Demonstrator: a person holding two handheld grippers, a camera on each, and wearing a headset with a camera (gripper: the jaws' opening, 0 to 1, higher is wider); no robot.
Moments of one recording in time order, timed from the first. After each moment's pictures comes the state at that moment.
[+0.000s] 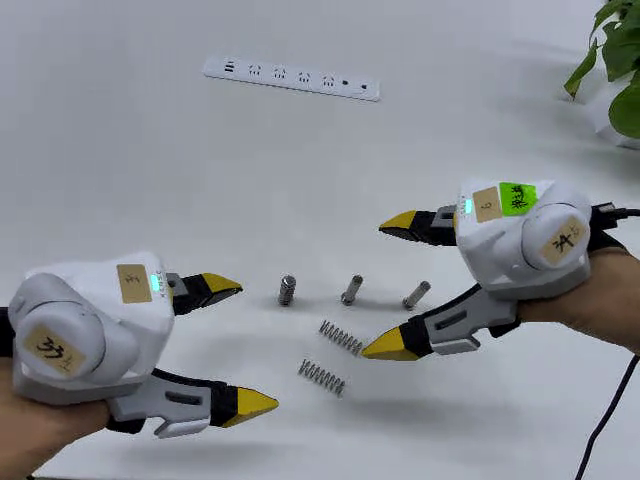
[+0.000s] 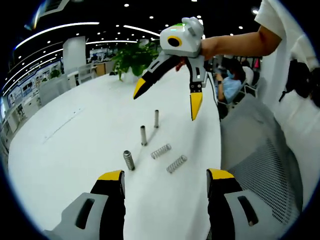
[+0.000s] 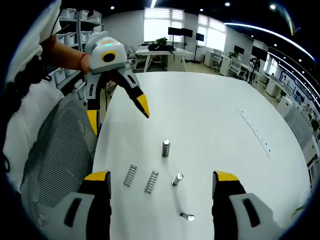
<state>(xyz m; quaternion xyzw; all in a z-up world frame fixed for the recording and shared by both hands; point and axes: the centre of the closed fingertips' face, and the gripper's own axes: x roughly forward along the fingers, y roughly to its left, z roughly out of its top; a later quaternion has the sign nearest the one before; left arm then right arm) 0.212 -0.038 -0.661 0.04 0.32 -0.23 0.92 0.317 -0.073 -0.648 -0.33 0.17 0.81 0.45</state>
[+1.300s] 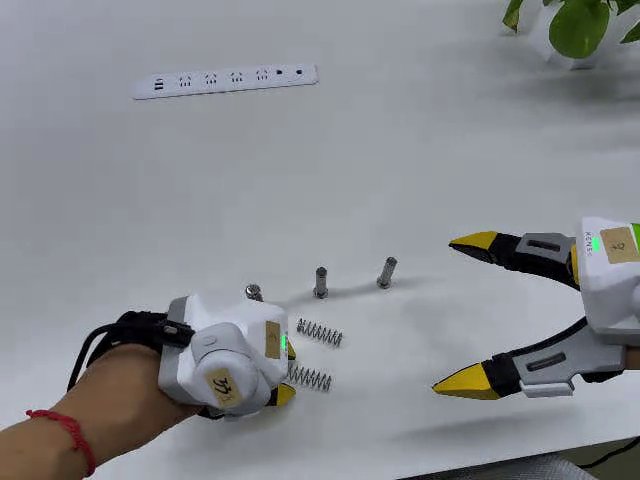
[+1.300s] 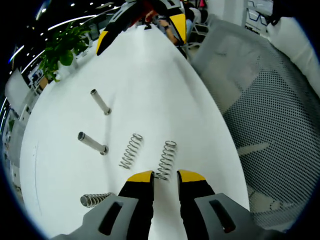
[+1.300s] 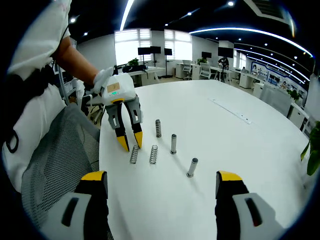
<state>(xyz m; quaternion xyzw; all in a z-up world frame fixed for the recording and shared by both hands) 0.243 -0.086 -0.751 0.26 0.42 -0.40 0.77 0.347 -0.165 -0.656 -0.23 0.19 0.77 0.56</state>
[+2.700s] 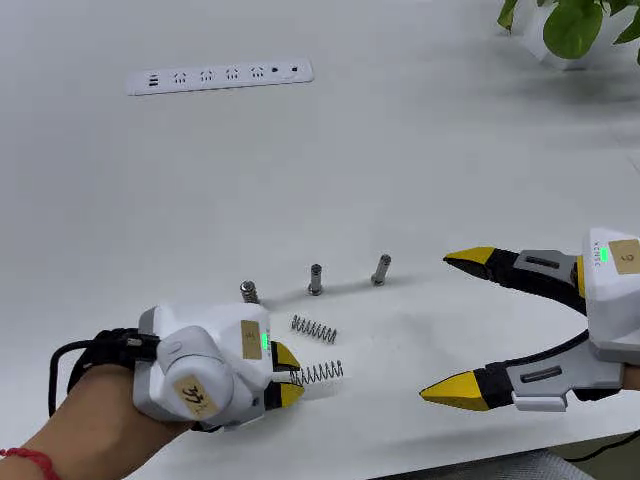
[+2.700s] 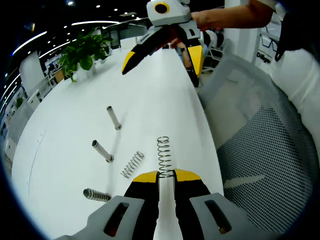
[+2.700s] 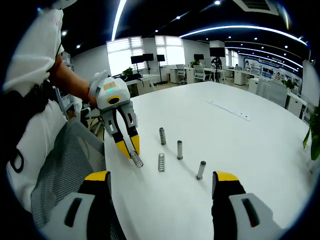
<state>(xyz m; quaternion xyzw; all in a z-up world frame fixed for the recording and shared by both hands) 0.245 -0.103 -0.702 0.14 0.36 -0.36 0.85 0.332 -0.163 -0.641 -0.18 0.21 0.76 0.59</state>
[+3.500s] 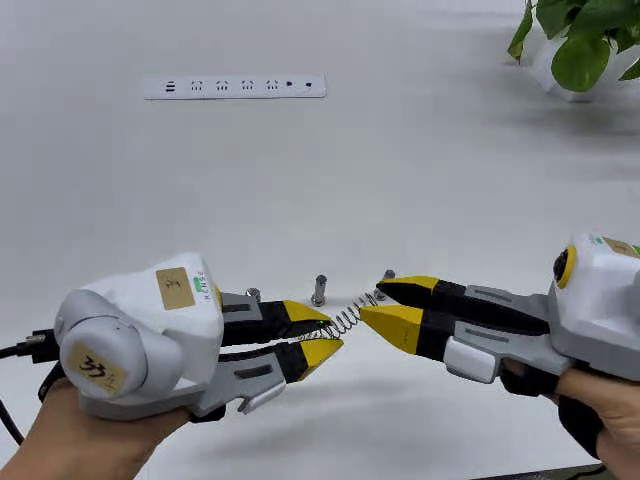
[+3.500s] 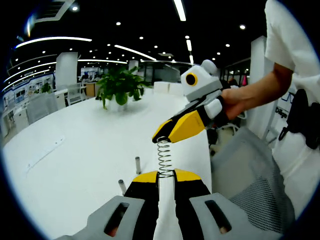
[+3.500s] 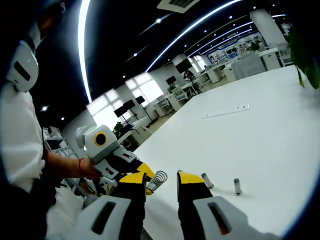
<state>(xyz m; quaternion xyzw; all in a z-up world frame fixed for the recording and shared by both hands) 0.279 -0.108 -0.609 0.00 0.21 -0.28 0.94 0.309 -0.107 -0.584 0.12 0.30 0.71 0.63</state>
